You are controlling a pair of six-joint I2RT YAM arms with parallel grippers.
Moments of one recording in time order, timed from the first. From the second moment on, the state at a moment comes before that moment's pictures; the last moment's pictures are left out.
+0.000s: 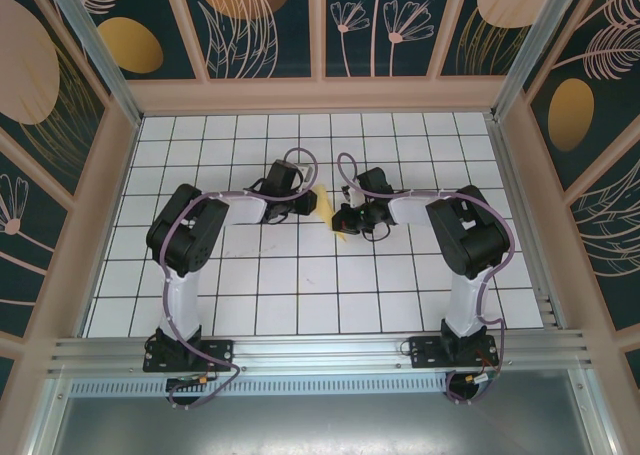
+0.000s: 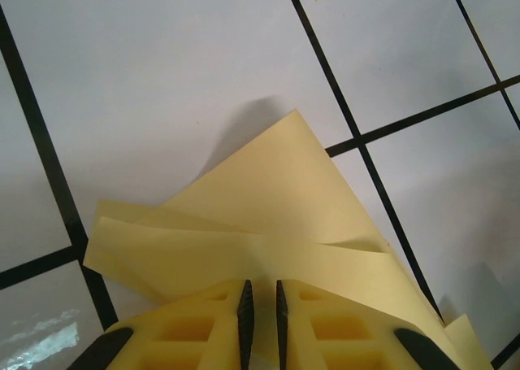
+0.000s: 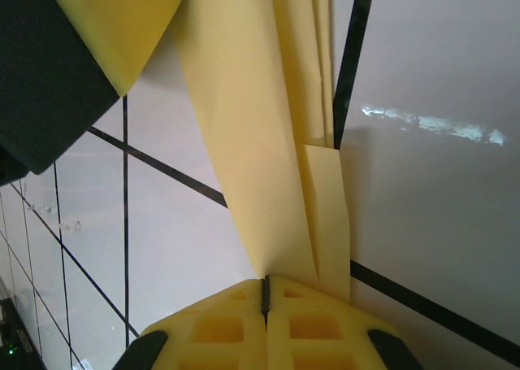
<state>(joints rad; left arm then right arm) -0.52 2.04 1.13 0.11 0.21 -0.34 0.50 1.92 1.00 -0.13 -0.58 0.49</state>
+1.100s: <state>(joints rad) -0.36 2.01 1.16 0.08 0.20 -0.43 0.50 1.92 1.00 -0.13 -0.58 0.49</state>
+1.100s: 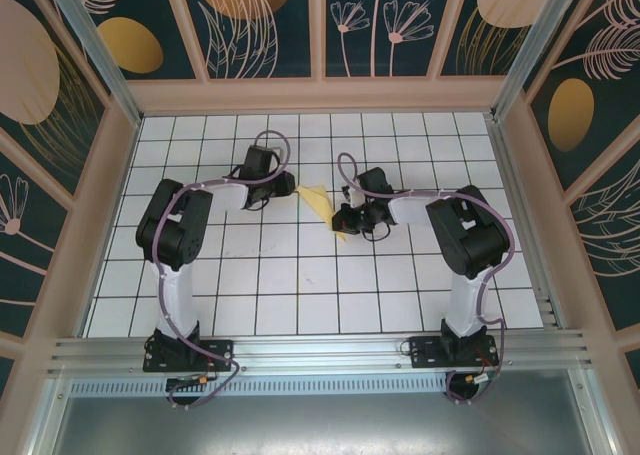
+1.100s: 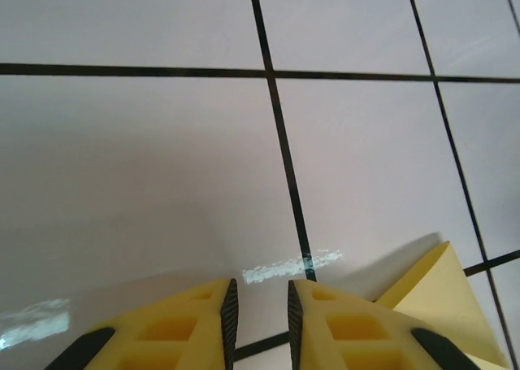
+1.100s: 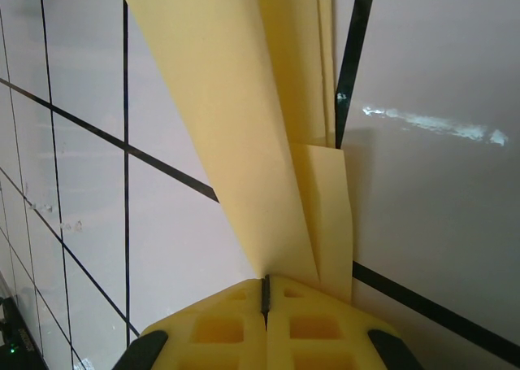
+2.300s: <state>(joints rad) -0.52 2.01 0.99 0.46 0.42 -0.73 0.53 1.88 1.06 -0.17 -0.57 0.55</state>
